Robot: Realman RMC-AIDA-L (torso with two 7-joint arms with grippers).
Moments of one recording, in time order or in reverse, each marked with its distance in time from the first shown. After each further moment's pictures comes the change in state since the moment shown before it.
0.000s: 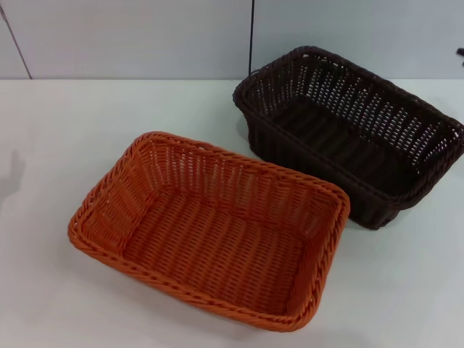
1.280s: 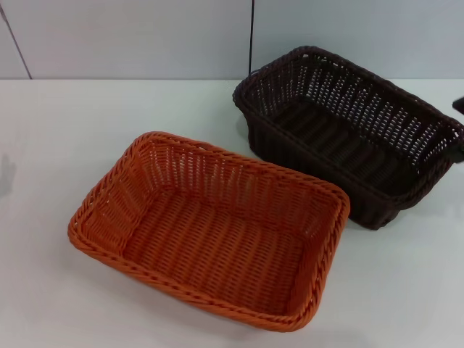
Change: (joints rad) left arm -0.008 0.001 -0.029 0.016 0.001 -0.044 0.002; right arm 0.162 -0.127 0.291 0.018 0.294 -0.832 -0.022
